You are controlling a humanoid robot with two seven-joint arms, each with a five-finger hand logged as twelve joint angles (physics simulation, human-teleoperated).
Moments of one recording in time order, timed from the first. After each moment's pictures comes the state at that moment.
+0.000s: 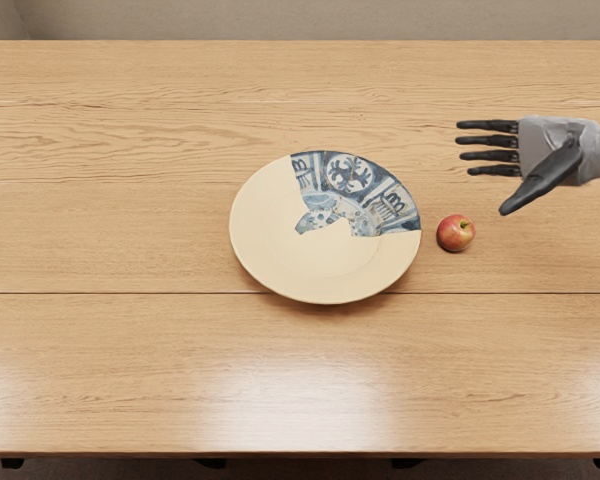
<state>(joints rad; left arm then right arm) -0.08 0.00 0.01 -0.14 0.07 0.04 0.45 1.12 -0.90 0.22 1.09 0.02 0.61 -0.25</state>
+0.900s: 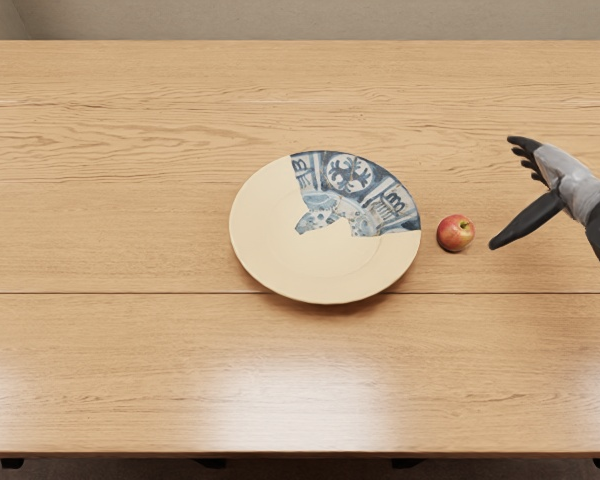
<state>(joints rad) -0.08 0.00 0.01 -0.14 0.07 0.04 0.45 1.06 -0.96 0.06 1.68 -0.55 -0.54 -0.29</state>
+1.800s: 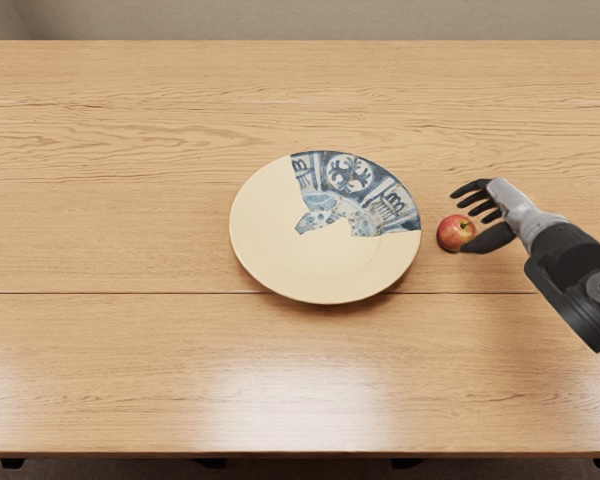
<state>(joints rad) -0.08 0.00 0.01 -0.14 0.07 0.04 0.45 1.00 -0.78 0.02 1.62 -0.78 -0.61 -0.42</state>
